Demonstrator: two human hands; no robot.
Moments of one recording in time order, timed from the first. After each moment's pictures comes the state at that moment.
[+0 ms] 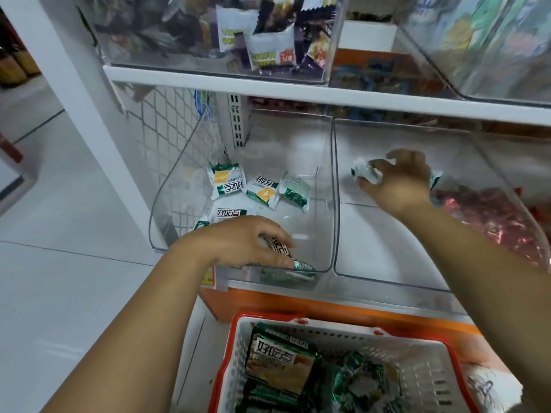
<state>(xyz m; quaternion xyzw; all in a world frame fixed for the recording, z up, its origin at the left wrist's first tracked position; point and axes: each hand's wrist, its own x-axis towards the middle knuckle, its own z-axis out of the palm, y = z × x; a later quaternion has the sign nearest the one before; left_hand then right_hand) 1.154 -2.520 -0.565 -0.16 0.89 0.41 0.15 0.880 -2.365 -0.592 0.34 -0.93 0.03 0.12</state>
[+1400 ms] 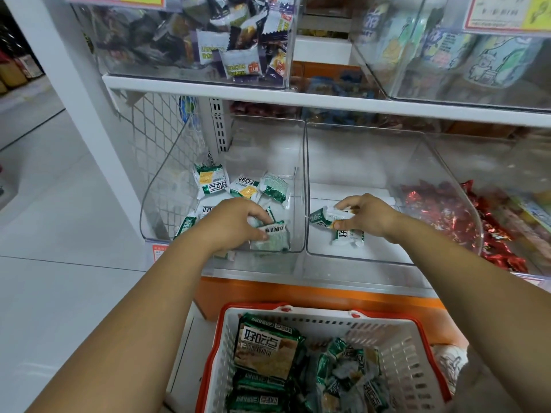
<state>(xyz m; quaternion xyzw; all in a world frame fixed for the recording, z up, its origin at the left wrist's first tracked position) 1.144 -2.506 -0.573 -0.23 0.91 0.35 0.01 0.925 -2.314 -0.596 0.29 -0.86 0.31 -0.28</state>
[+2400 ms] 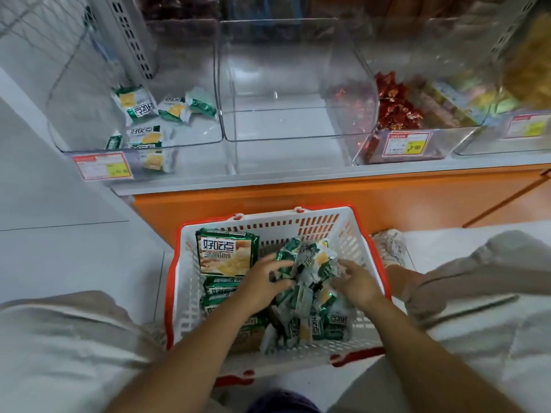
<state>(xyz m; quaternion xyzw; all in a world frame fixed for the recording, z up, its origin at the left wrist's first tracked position) 1.230 -2.266 -0.740 -0.22 0.83 0.49 0.16 1.123 -2.075 -0.747 0.00 -0.87 0.35 -0.34</state>
